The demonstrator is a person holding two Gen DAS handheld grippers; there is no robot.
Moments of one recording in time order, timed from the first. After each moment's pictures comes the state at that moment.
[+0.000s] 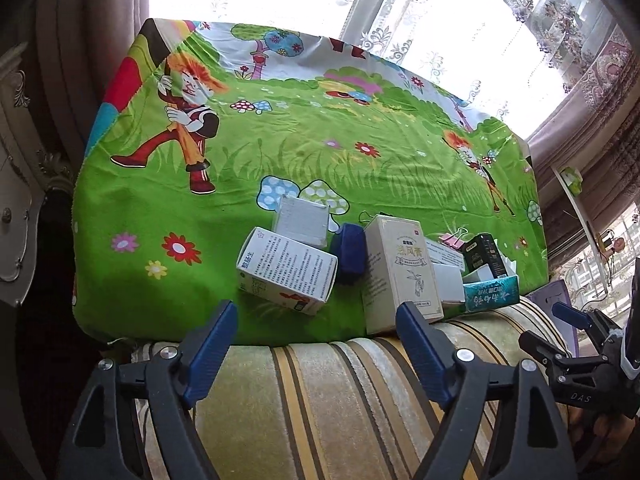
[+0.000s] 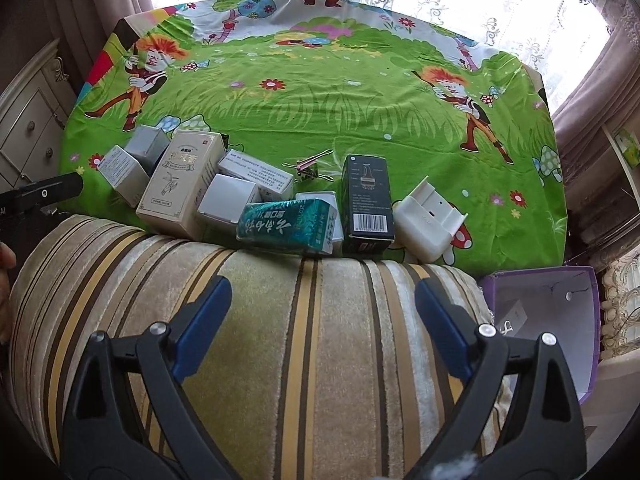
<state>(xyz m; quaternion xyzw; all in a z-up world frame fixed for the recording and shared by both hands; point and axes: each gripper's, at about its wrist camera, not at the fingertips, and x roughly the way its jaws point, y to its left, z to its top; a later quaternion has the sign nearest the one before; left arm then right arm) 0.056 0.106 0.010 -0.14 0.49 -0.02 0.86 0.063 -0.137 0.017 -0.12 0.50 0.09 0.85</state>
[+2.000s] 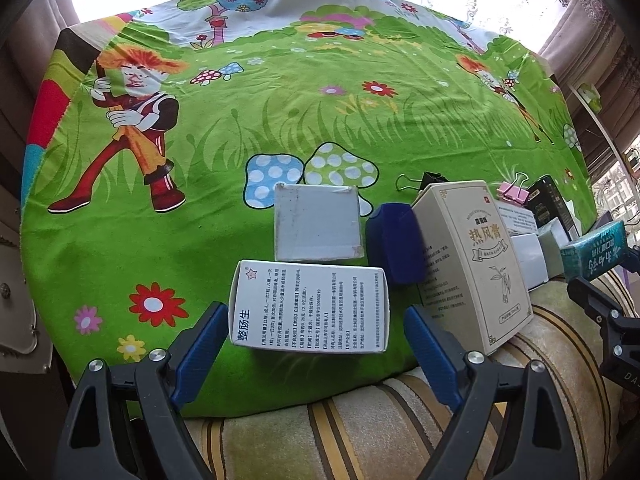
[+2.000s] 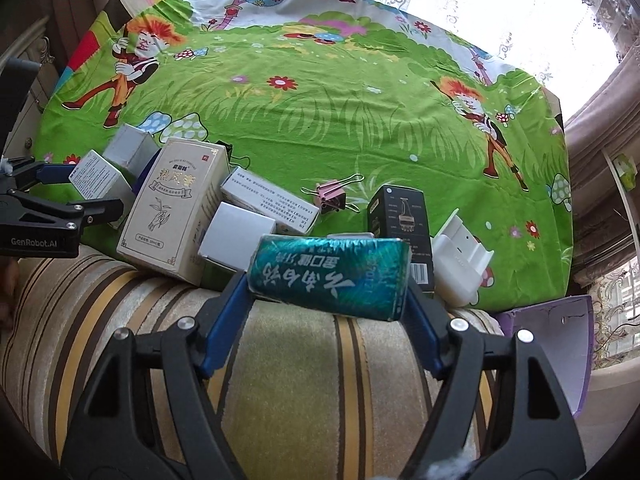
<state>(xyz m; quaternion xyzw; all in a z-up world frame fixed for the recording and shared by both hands) 0.119 0.094 -0.043 -0.03 0.56 -0.04 0.82 0.093 -0.096 -0.001 -0.15 0.49 0.08 0.85</state>
